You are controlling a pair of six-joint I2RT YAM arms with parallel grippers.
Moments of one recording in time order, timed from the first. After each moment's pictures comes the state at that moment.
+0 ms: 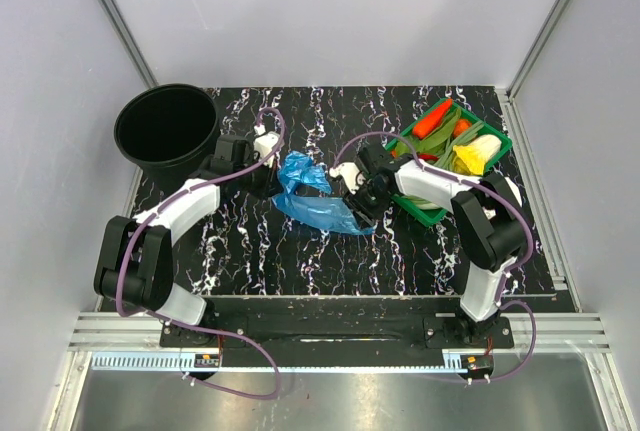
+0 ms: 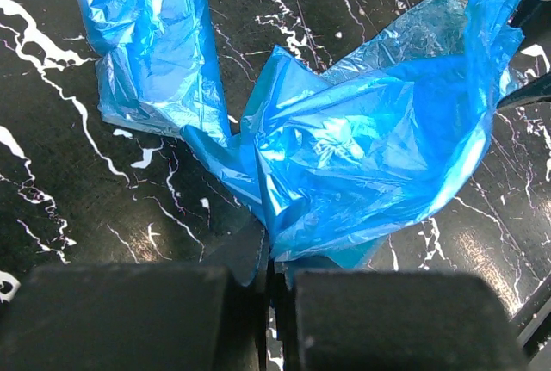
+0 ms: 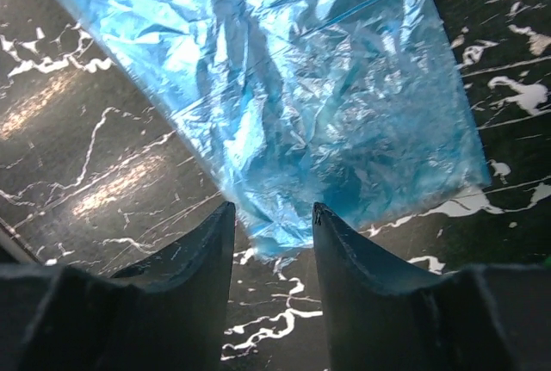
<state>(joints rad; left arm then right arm) -0.26 1.49 0.90 -0.19 0.50 0.10 0.56 1.84 1.20 -0.62 -0.35 -0.36</state>
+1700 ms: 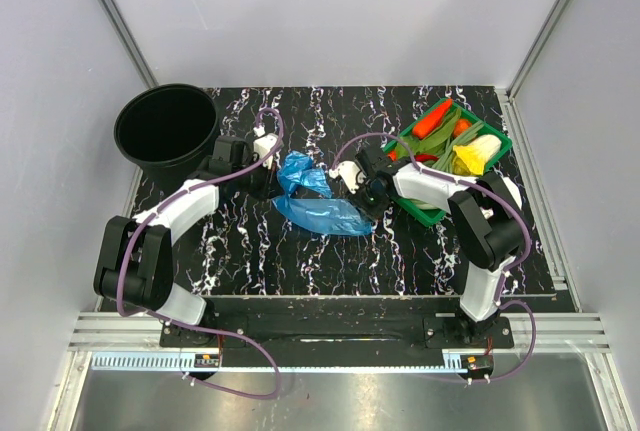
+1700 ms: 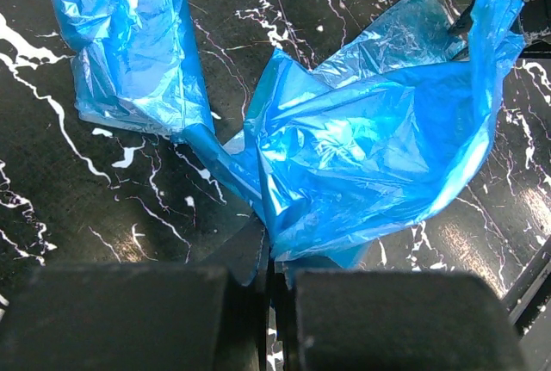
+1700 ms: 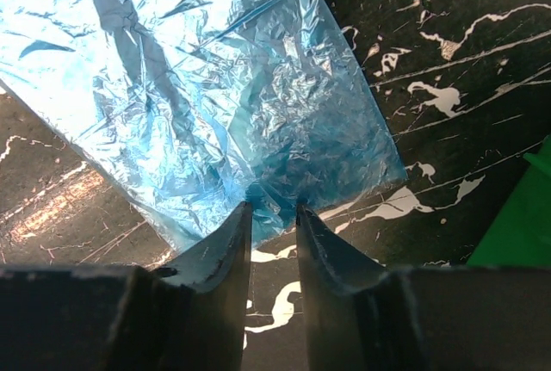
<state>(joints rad) -0.25 1.49 0.89 -0.19 0.56 0.10 0.58 1.85 1.18 -0.52 -0.20 -0.38</state>
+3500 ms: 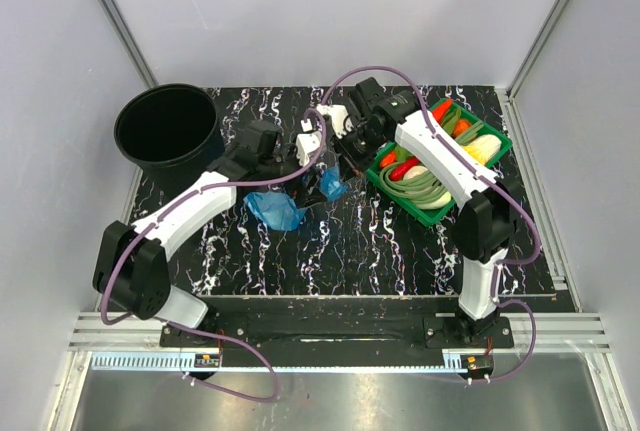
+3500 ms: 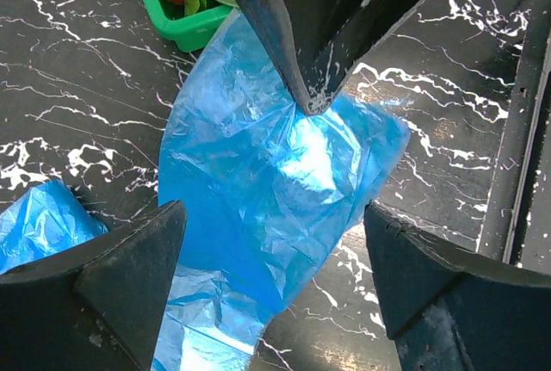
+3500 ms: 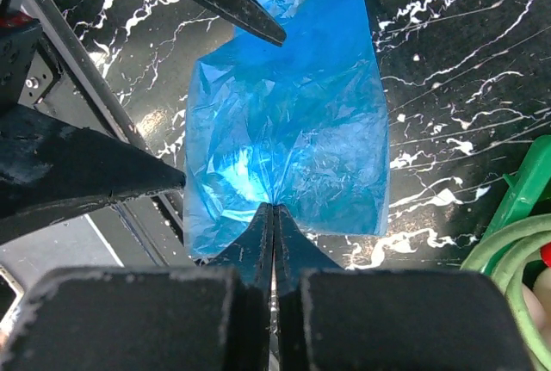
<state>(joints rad) -0.49 1.46 1.10 -0.30 0.68 0.33 0.57 1.92 1.91 -1.13 -0.49 -0.21</state>
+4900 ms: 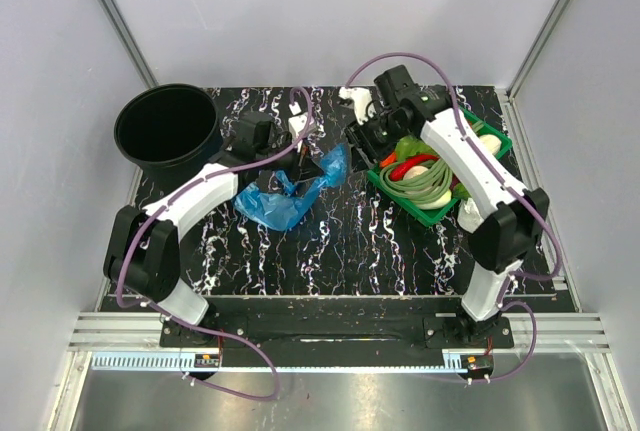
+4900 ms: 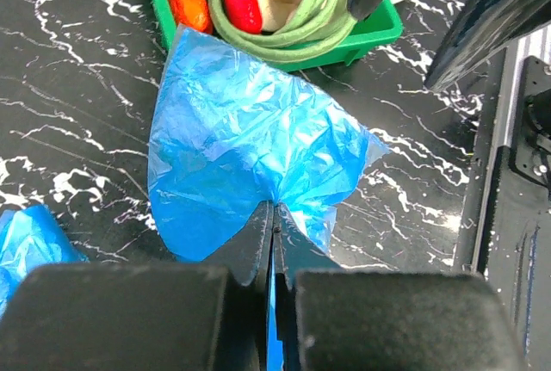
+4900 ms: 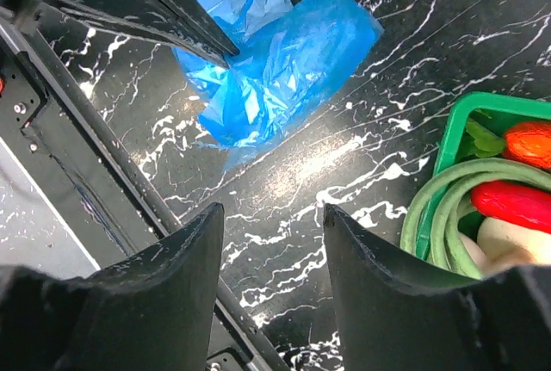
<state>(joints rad) -0.42 1.56 1.12 -0.10 0.79 0.12 0.49 1.84 1.90 -1.13 -0.46 -0.21</state>
